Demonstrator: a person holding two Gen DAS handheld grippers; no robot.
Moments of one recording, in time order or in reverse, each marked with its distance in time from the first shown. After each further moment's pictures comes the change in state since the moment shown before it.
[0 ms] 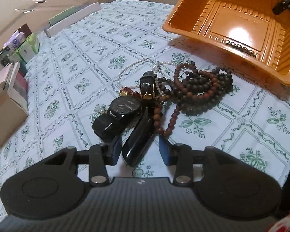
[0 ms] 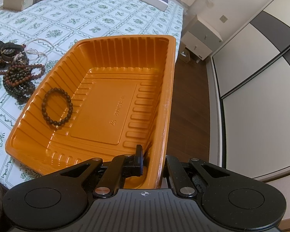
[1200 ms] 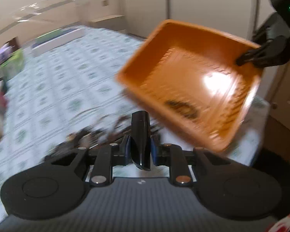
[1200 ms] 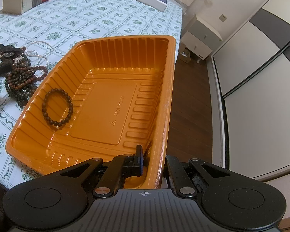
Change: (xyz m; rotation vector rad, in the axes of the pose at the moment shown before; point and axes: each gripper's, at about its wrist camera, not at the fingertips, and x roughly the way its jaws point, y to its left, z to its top) left arm -0.051 -0.083 0.061 -0.094 -0.170 -0.147; right arm -0.002 0.000 -0.001 0.011 -0.006 0.006
